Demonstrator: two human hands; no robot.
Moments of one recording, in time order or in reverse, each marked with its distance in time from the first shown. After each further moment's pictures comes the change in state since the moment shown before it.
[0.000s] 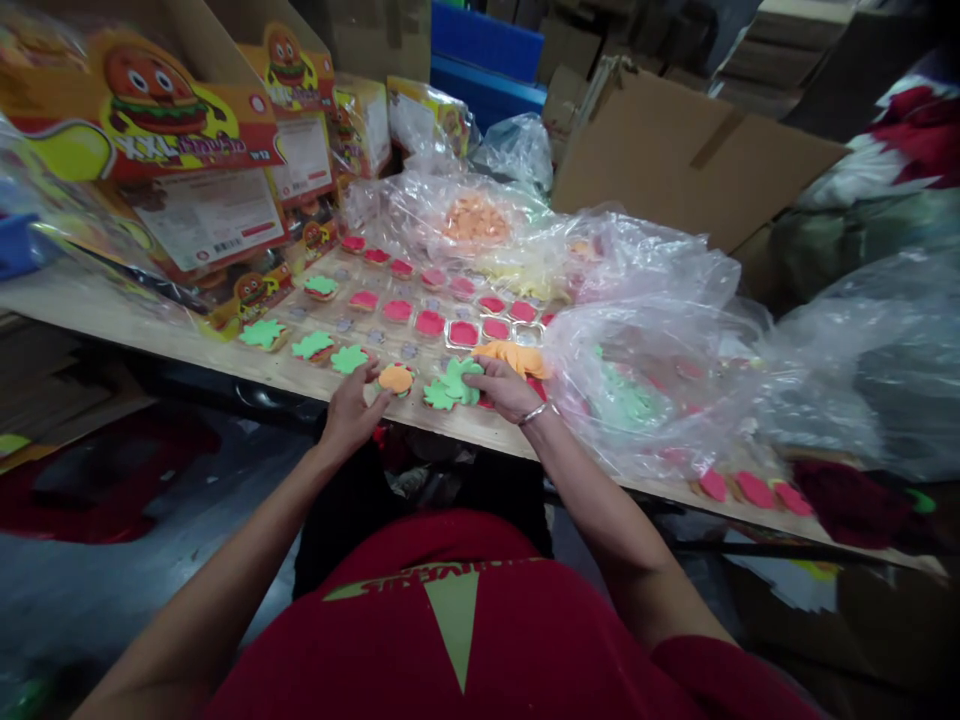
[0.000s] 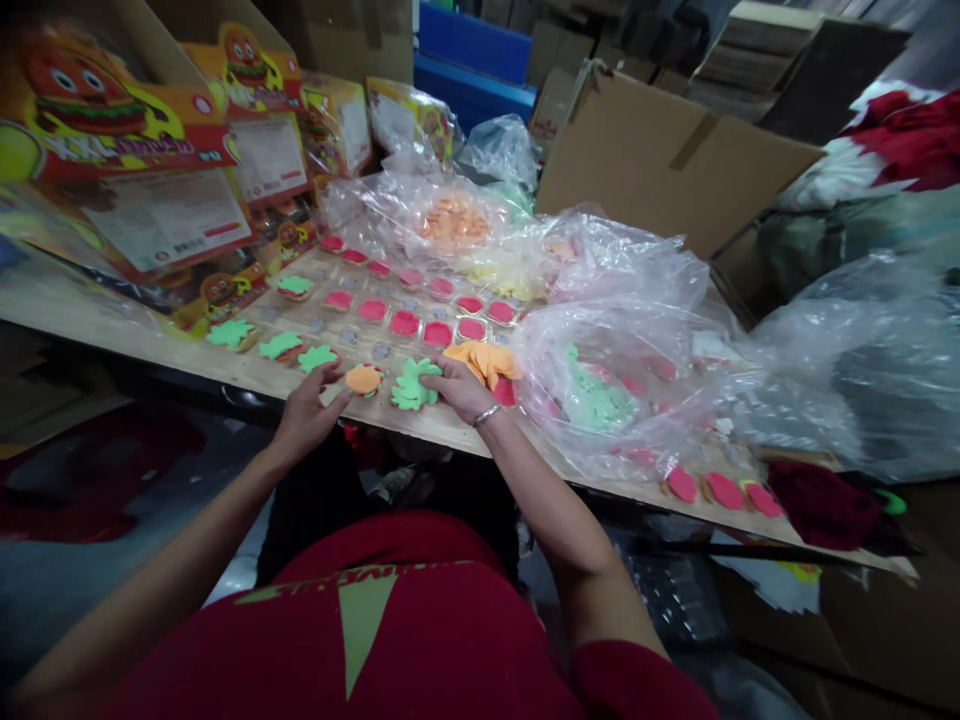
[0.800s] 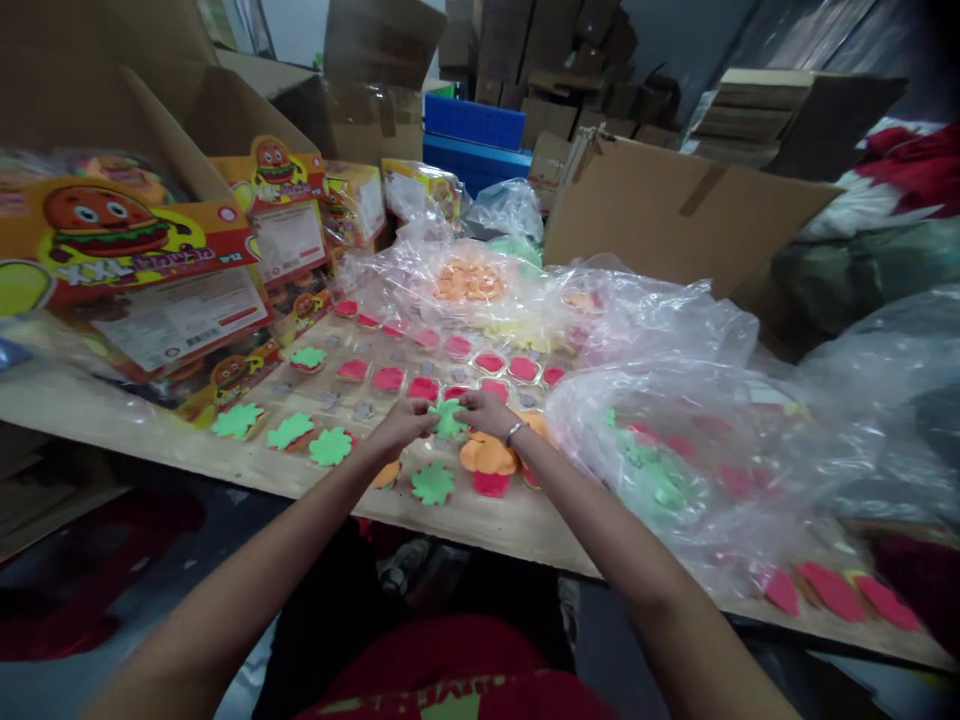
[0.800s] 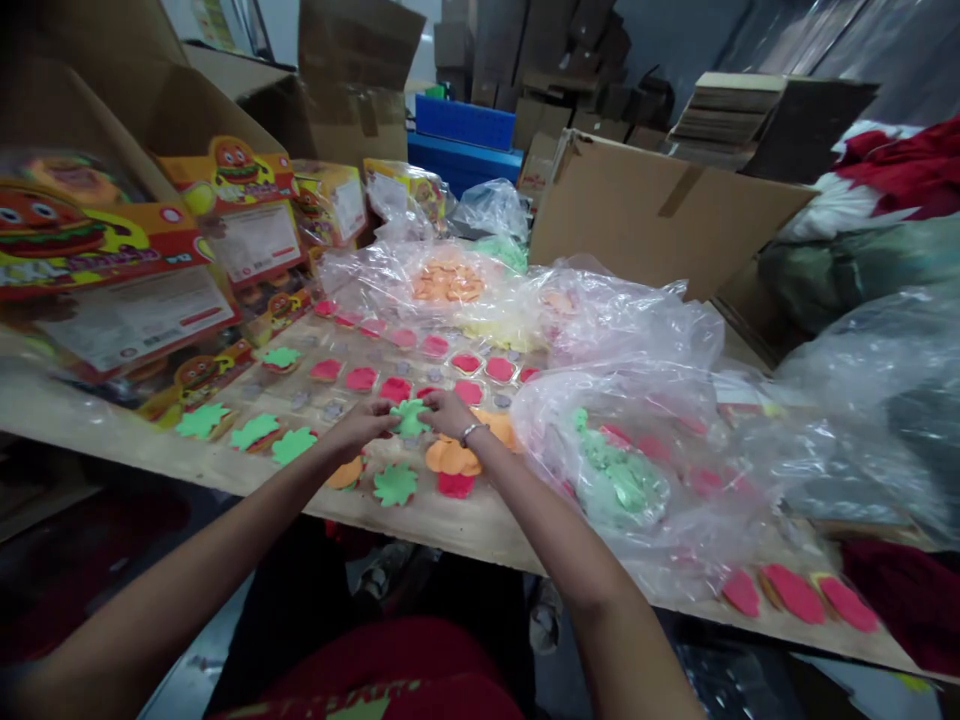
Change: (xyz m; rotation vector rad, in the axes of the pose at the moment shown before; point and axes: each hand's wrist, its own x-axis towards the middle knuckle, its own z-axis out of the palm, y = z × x) left_hand 0.131 0.044 0.069 -0.481 -0.425 -0.392; right_hand 0.116 -0.010 -0.055 -0.810 0.070 -0.005
